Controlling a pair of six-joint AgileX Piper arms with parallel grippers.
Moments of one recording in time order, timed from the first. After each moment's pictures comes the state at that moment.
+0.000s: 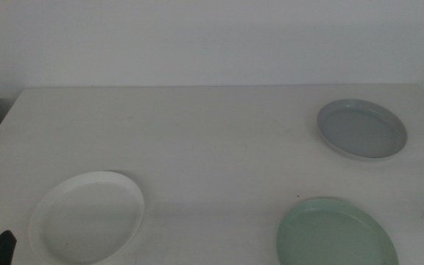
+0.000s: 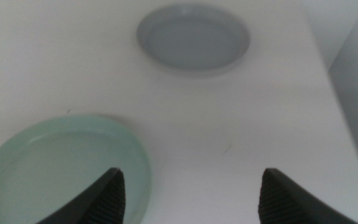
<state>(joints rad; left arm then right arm) -0.02 -0.01 0.03 -0.06 0.17 -0.02 0.07 0.34 -0.40 -0.03 0.68 0.03</state>
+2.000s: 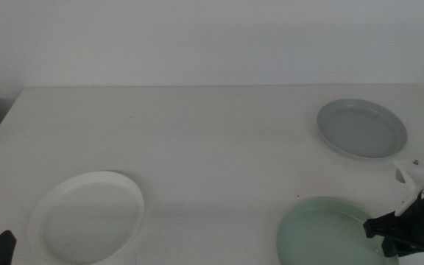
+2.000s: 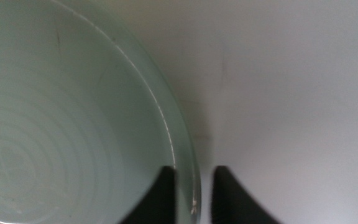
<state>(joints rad) -0.02 -0.01 0.03 -0.06 0.17 -0.02 0.13 1.56 -0.70 0.13 0.66 0.04</state>
